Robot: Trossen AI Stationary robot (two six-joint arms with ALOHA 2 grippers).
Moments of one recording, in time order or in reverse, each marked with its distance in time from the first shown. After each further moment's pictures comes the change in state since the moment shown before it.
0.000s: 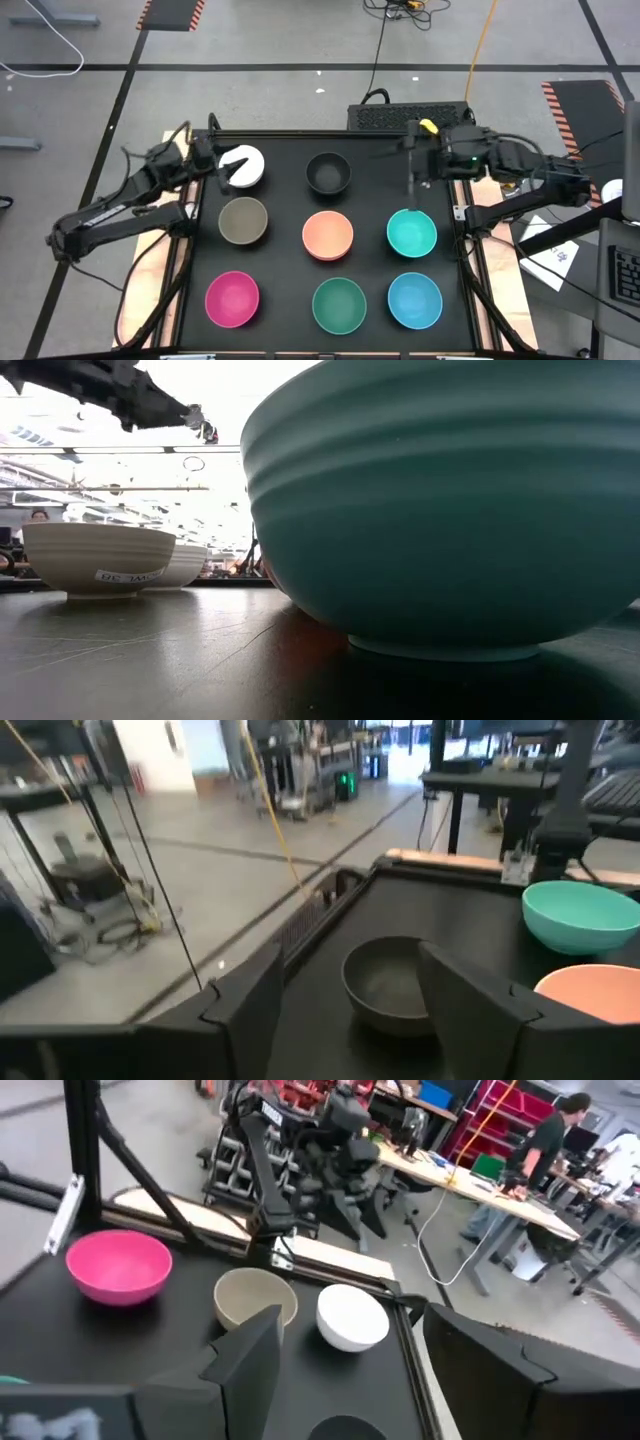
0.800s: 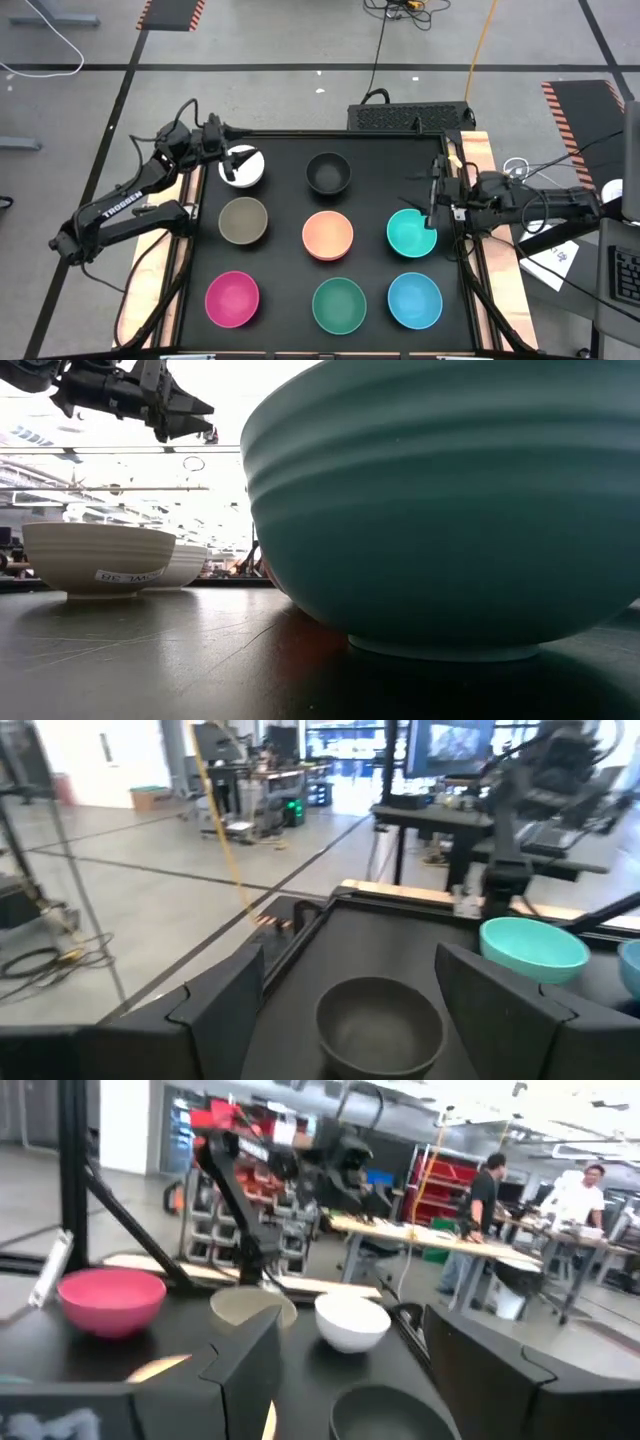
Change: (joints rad) left arm 0.244 0.190 0.008 0.264 0.424 -0.041; right arm -0.009 -0.665 -1.005 0.634 0.053 0.110
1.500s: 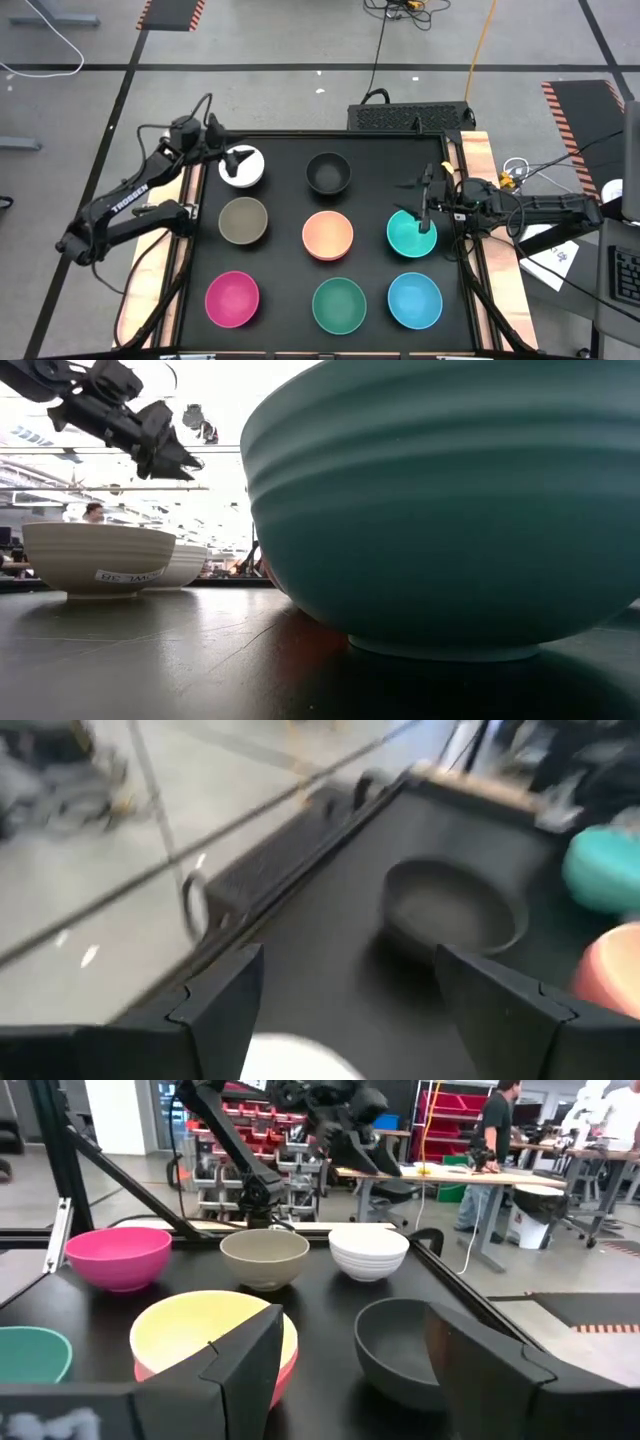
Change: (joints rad) left arm 0.166 0.096 0.000 -0.292 -0.065 0.053; right arm -0.069 -0.022 -0.161 0.031 -0.062 0.158
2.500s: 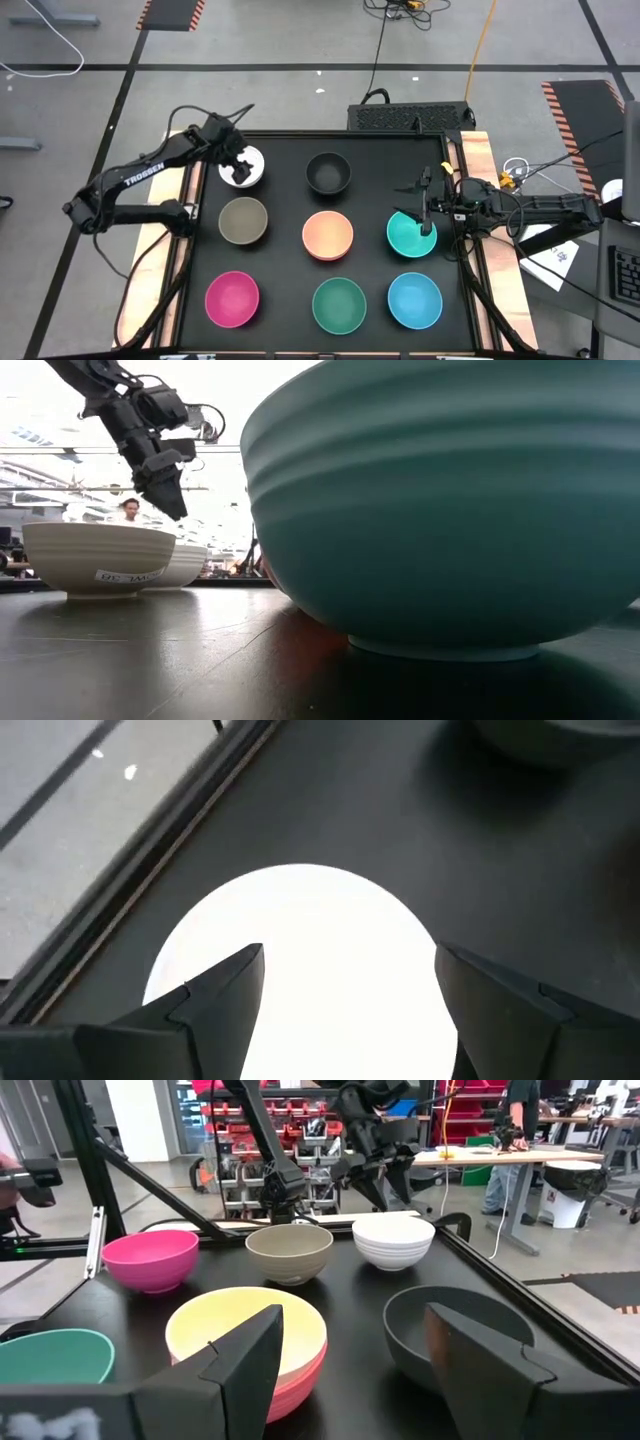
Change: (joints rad) left arm -0.163 0.283 0.221 -0.449 -0.321 0.118; right arm 0.000 0.002 0.000 -0.025 -0.052 0.081
